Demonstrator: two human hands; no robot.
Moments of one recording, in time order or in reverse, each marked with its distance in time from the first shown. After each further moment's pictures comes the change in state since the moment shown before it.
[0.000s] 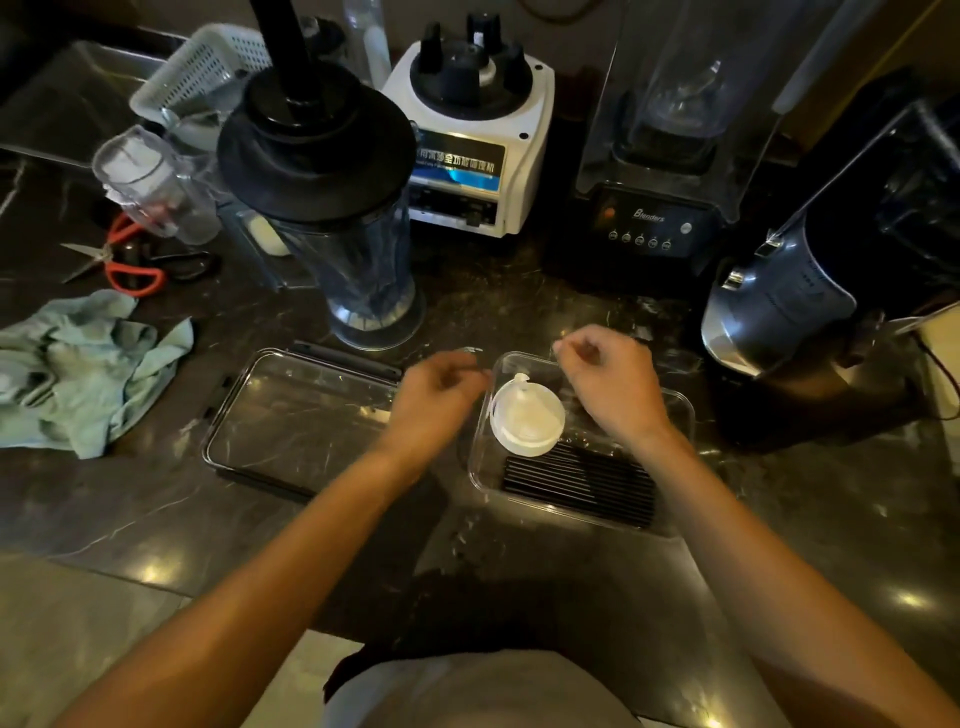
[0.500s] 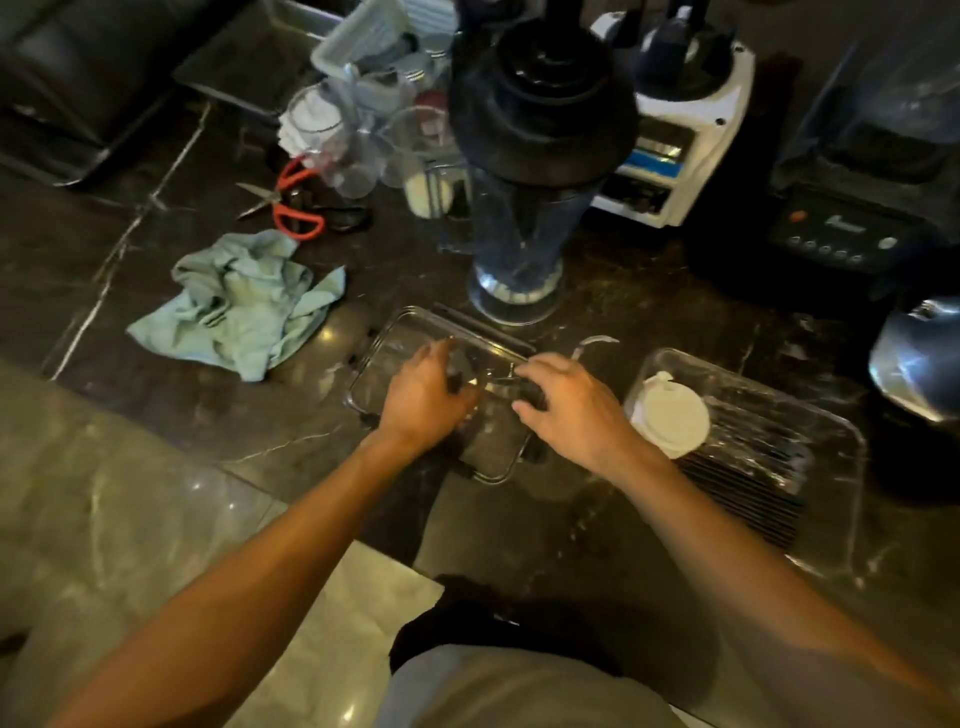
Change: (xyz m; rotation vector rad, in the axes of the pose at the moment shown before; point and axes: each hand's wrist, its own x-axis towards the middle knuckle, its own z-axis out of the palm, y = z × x) left_hand 0.013 -0.096 -0.149 0.645 0.247 0.105; right_hand -0.031 -0.079 0.149 -0.378 -0.451 -0.411
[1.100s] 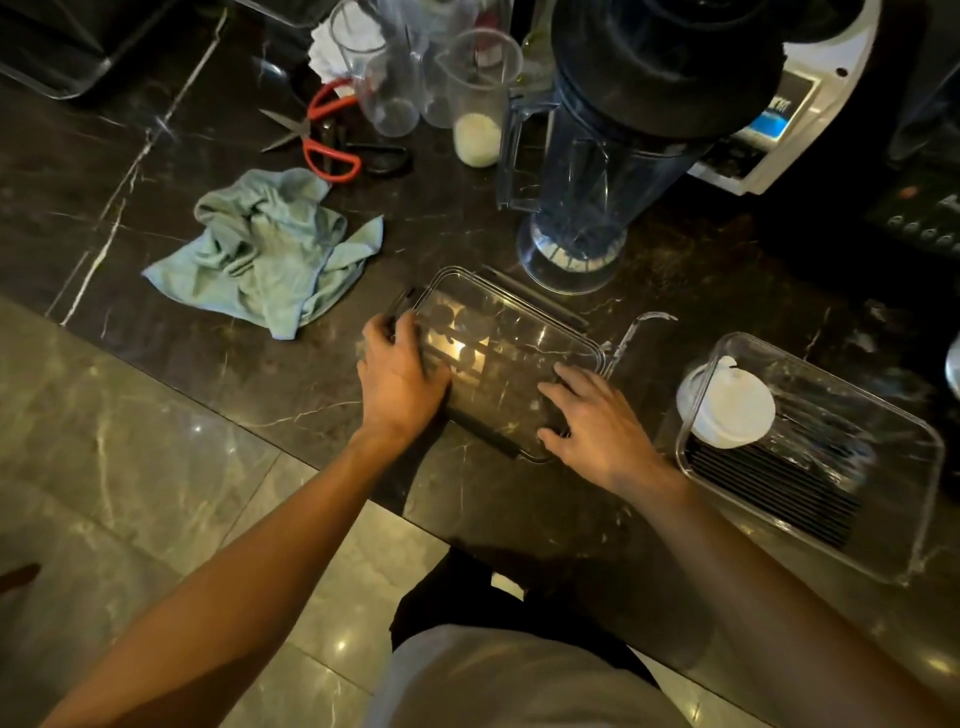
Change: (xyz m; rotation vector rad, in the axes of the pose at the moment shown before) left_hand -0.006 -0.084 -0.013 0.012 0.150 -0.122; right_hand -0.001 -0.003 0.065 -0.202 -0.251 0.060
